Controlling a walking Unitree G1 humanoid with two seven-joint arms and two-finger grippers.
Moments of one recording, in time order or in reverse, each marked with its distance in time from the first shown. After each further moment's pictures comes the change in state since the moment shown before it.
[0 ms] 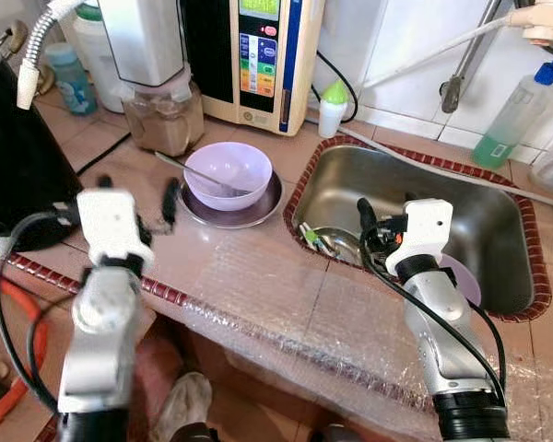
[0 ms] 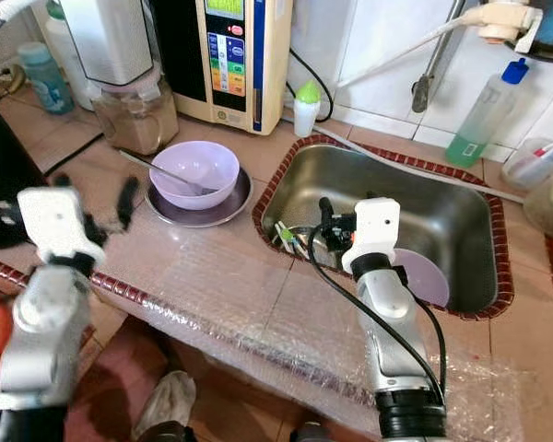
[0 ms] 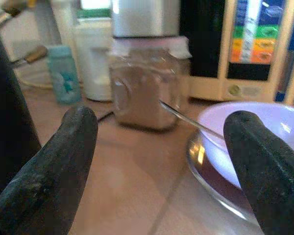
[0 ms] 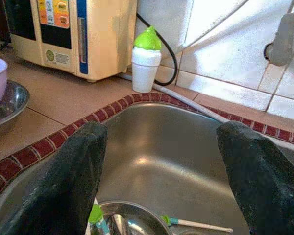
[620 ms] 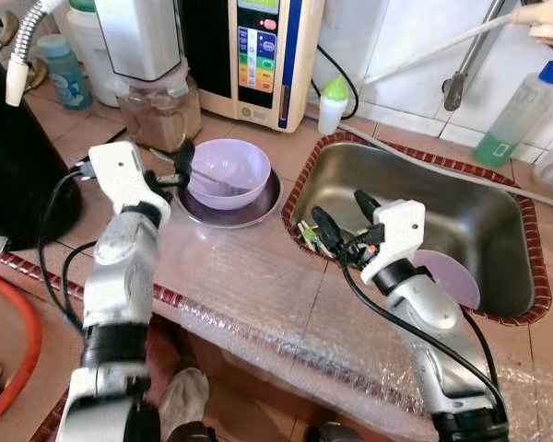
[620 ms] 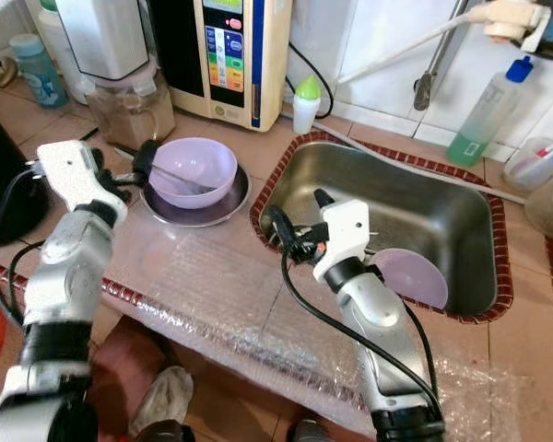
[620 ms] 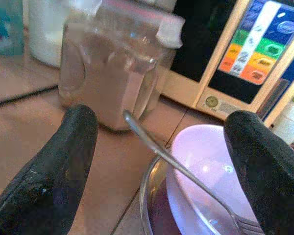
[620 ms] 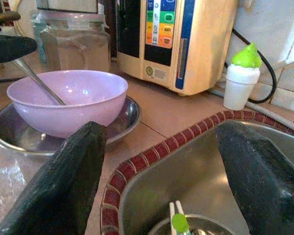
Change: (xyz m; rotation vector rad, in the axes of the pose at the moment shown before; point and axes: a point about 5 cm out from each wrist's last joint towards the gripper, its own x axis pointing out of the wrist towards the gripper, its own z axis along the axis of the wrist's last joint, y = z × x) left arm 0.065 -0.014 -0.006 -0.323 0.111 -0.069; right arm -0.016 0.035 0.021 0.076 -0.044 0.325
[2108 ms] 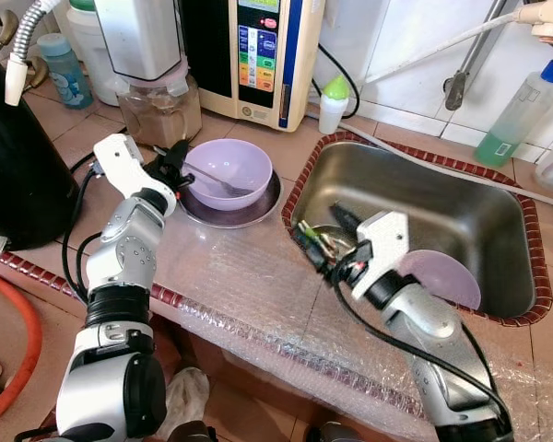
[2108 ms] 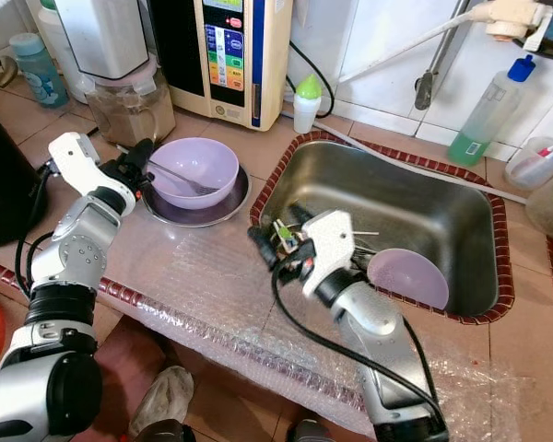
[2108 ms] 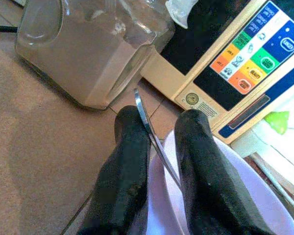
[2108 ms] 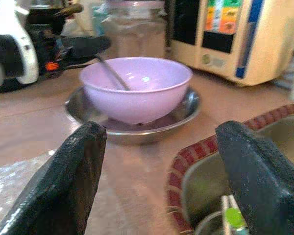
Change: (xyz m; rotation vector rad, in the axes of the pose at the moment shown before) left arm 0.024 0.000 -0.004 -0.286 0.082 -0.069; right arm -0.007 0.023 -0.003 0.055 0.044 0.218
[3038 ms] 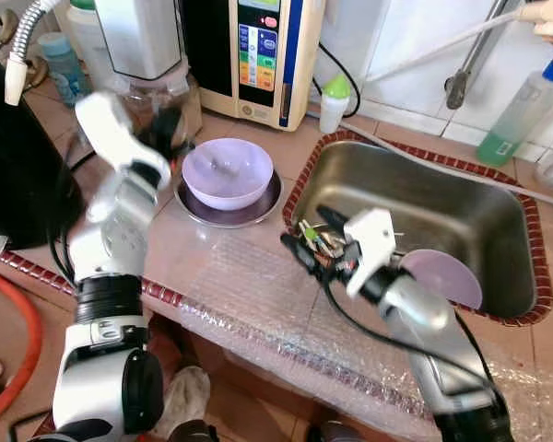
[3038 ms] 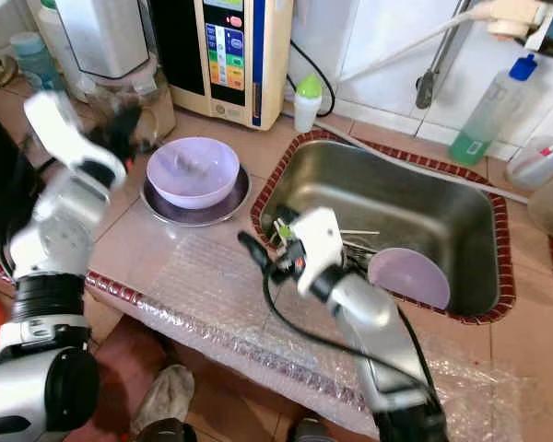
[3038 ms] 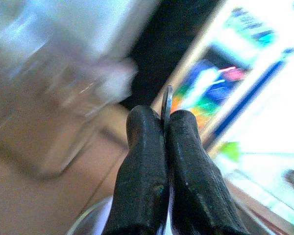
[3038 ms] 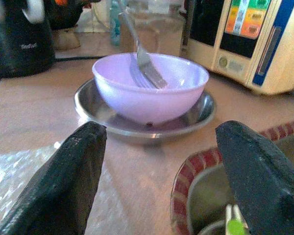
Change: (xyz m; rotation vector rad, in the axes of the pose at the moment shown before) left arm -0.004 -0.047 0.050 0.082 -0.143 -0.239; right arm 0.016 -0.006 0.005 -0.086 0.006 0.056
